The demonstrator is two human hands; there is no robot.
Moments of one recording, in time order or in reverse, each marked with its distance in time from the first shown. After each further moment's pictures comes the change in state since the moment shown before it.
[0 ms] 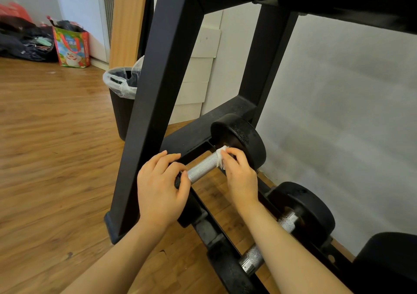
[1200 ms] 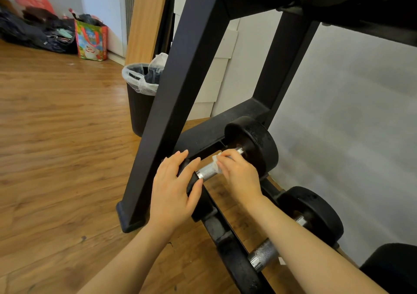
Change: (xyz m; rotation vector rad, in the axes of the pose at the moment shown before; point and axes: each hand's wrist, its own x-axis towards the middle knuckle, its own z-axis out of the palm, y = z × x) left_hand -0.018 -0.003 -0.012 -0.006 -0.078 0.027; right_hand 0.015 -0.028 -0.014 0.071 -0.212 -0.149
